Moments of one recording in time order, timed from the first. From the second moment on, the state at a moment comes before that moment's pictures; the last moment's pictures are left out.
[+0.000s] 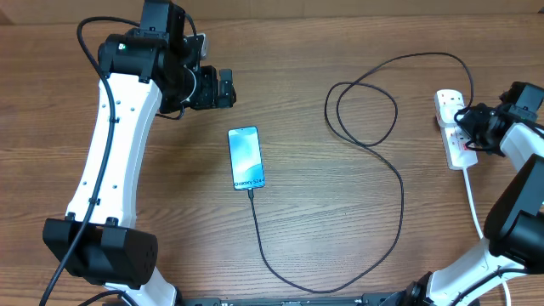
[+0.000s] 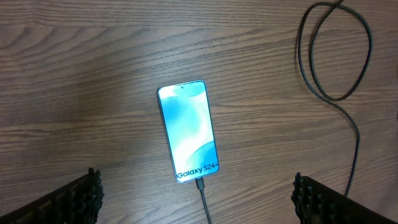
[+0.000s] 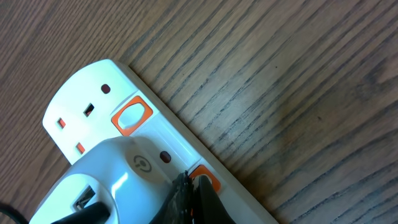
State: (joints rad) left arm -0.15 1.81 1.91 -1.32 0.25 -0.20; right arm -0.48 1.94 1.21 -0.33 -0.13 0.39
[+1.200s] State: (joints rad) left arm -0.15 1.81 1.91 -1.32 0.25 -0.20; right arm -0.52 1.91 1.21 -0.38 -0.22 0.38
